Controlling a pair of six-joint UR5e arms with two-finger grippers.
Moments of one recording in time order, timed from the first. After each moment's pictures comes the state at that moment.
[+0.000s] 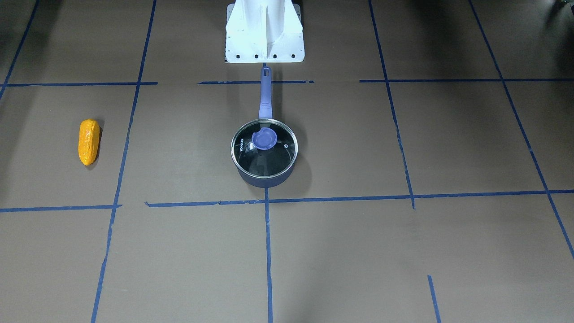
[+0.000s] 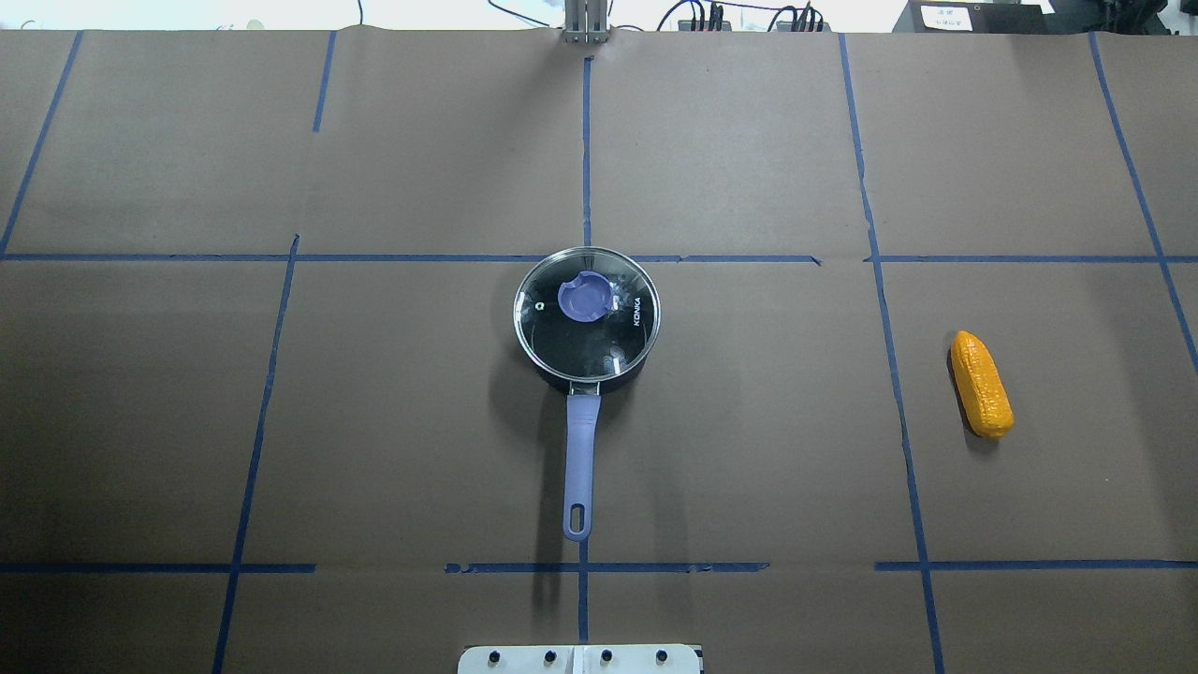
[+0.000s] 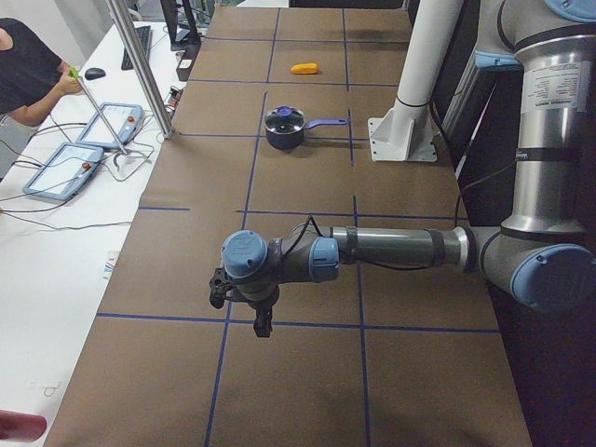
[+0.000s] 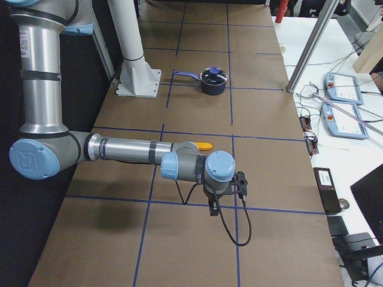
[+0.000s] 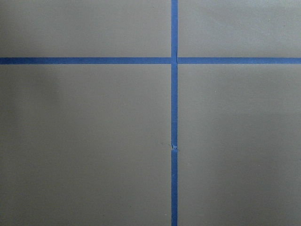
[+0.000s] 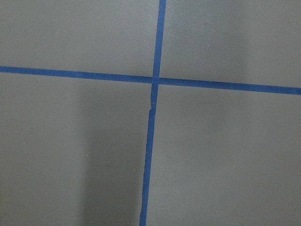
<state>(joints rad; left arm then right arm) -1.58 -1.54 -1.61 -1.49 -2.41 0.07 1.62 -1.61 1.58 -1.59 2.42 -0.15</state>
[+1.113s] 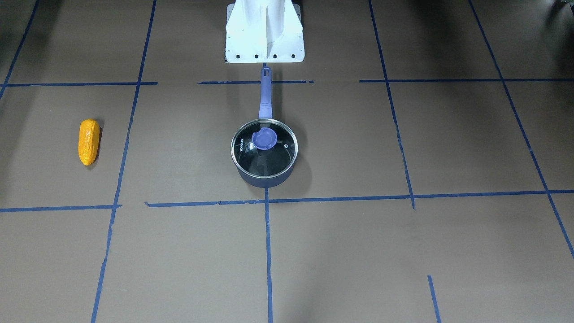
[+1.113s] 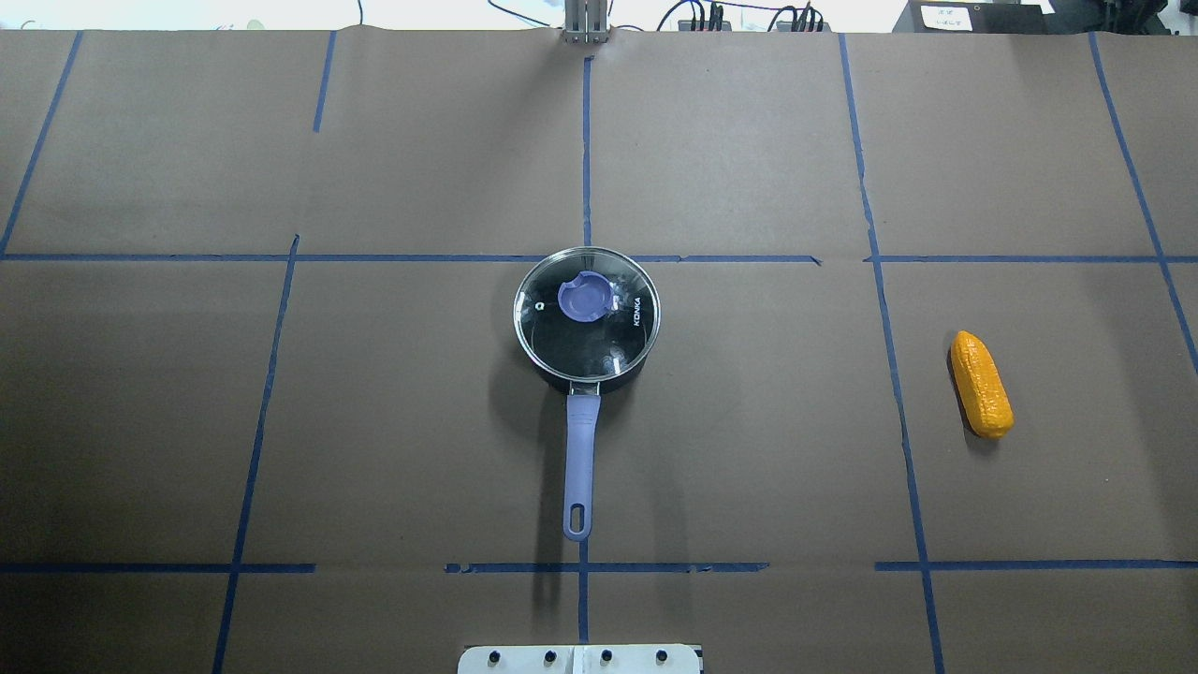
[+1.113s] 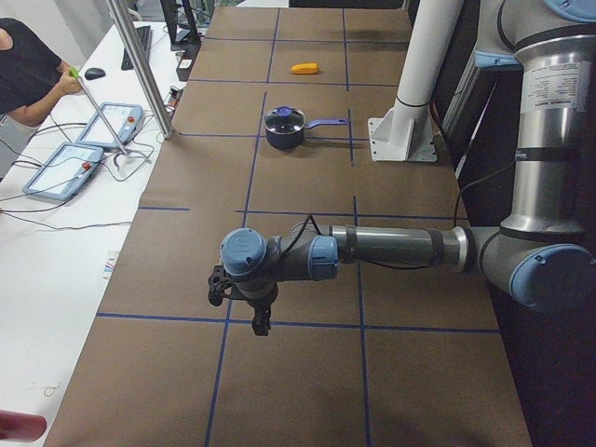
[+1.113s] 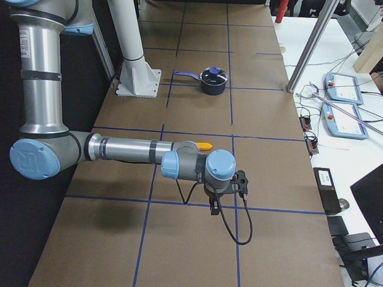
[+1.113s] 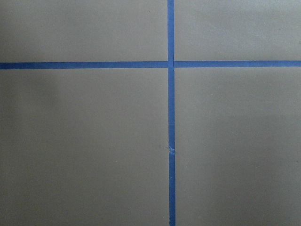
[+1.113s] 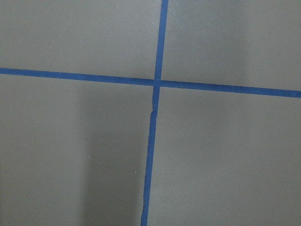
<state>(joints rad) -1.58 -1.54 -1.62 -1.49 -2.41 0.07 1.62 -1.60 1.59 -1.59 2.42 -0.15</state>
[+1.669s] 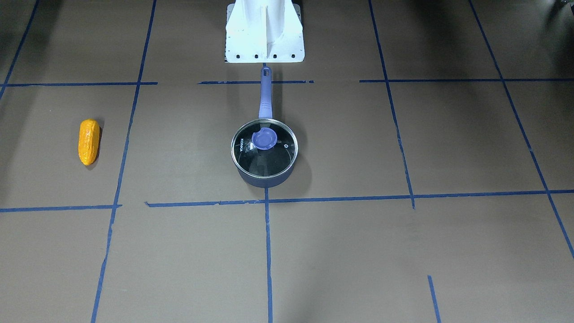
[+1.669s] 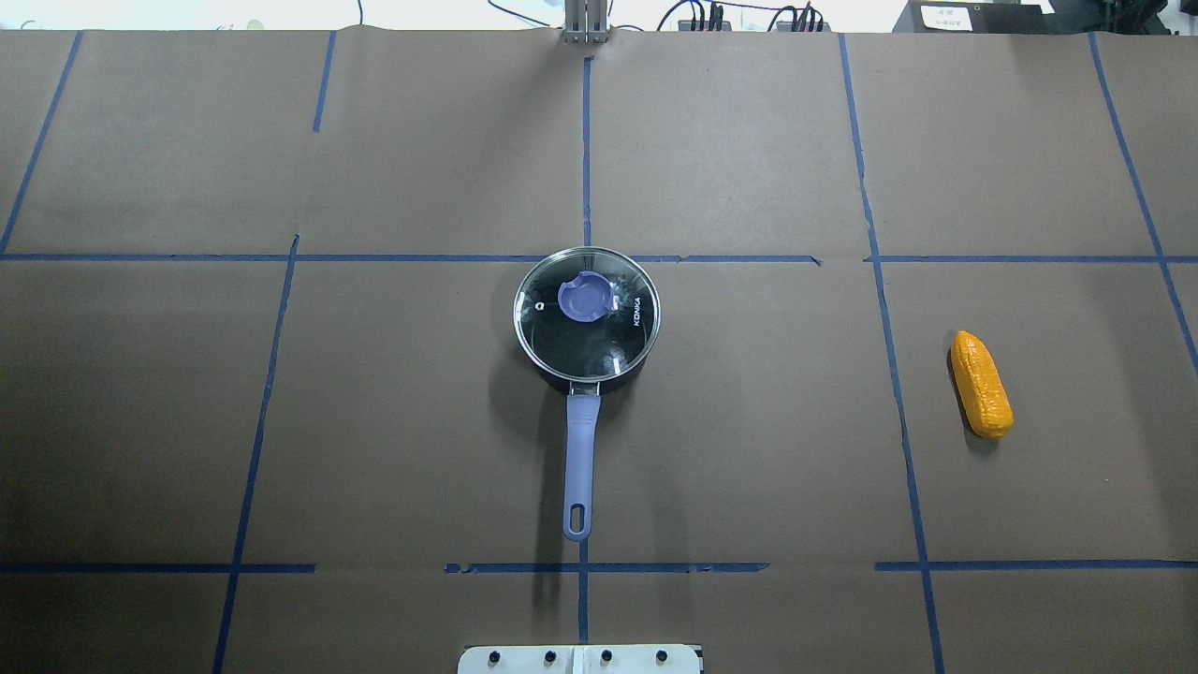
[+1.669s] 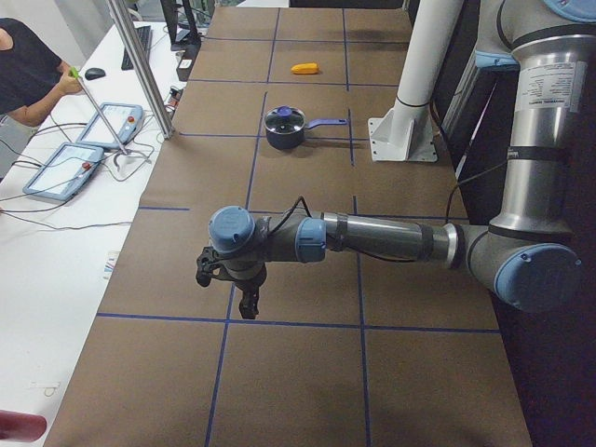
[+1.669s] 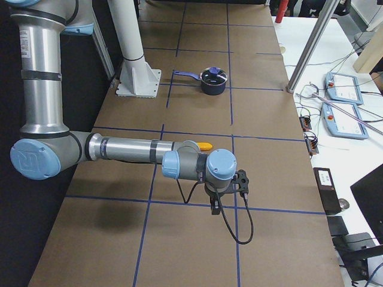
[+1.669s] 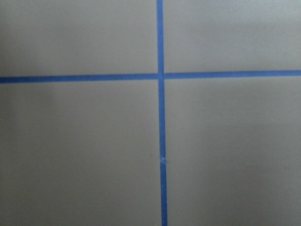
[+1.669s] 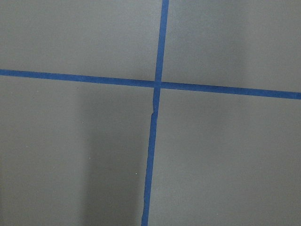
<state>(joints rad) -1.57 -1.62 -1.65 -1.42 -2.41 0.06 1.62 -1.60 1.58 -1.59 2.42 -0.14</state>
